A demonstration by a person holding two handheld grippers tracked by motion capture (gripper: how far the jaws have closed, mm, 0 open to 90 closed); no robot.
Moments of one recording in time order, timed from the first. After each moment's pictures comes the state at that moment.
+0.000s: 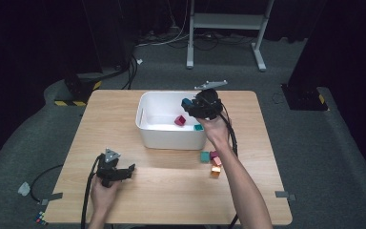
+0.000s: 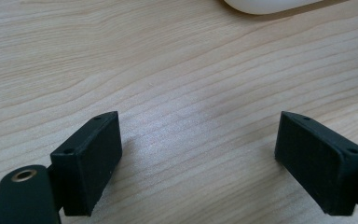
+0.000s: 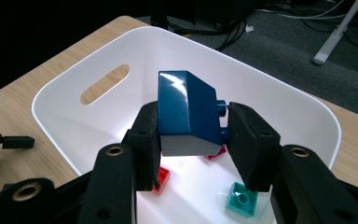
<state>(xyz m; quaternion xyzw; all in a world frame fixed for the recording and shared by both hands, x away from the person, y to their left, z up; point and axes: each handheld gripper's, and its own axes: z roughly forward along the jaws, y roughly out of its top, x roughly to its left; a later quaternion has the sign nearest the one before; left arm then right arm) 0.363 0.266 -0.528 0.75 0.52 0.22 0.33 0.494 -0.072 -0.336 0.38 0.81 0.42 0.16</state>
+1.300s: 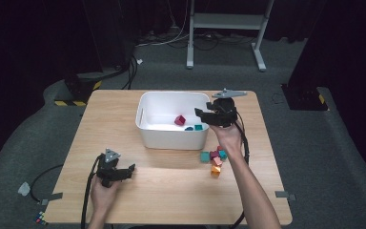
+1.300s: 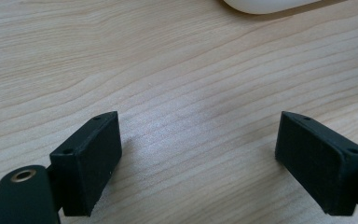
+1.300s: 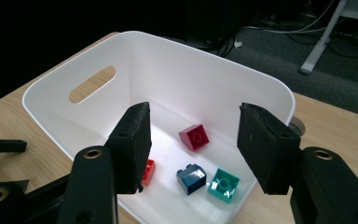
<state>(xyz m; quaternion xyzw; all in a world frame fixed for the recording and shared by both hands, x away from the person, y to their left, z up) 0.363 0.266 -0.528 0.75 0.52 0.22 0.33 0.473 -0.119 -0.349 0.40 0.78 0.46 0.18</state>
